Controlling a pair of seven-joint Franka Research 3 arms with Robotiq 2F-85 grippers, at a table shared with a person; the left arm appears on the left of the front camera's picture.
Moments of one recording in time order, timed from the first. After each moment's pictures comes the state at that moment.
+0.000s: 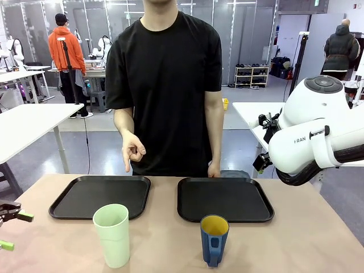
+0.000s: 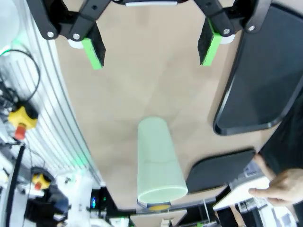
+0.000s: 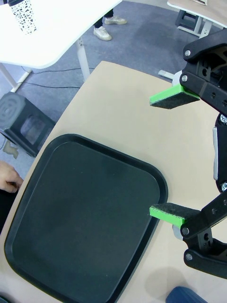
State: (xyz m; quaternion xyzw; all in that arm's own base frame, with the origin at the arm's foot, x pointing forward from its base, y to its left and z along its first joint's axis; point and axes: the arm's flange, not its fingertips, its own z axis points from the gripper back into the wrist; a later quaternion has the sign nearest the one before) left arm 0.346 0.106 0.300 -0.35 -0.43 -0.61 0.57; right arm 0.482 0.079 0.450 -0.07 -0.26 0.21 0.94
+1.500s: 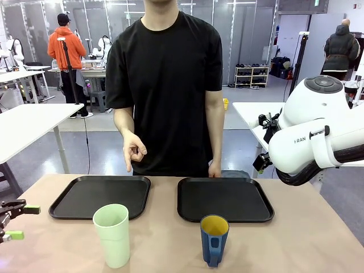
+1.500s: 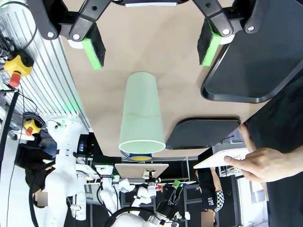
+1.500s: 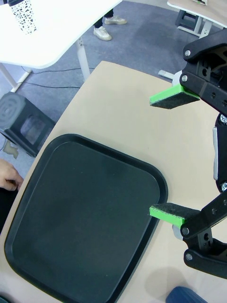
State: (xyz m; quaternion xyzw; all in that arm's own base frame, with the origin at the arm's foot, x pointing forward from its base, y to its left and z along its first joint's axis) left arm 0.348 0.095 0.282 -0.43 -0.51 -0.51 0.55; right arm 0.482 0.079 0.450 -0.07 -0.26 0.21 0.94
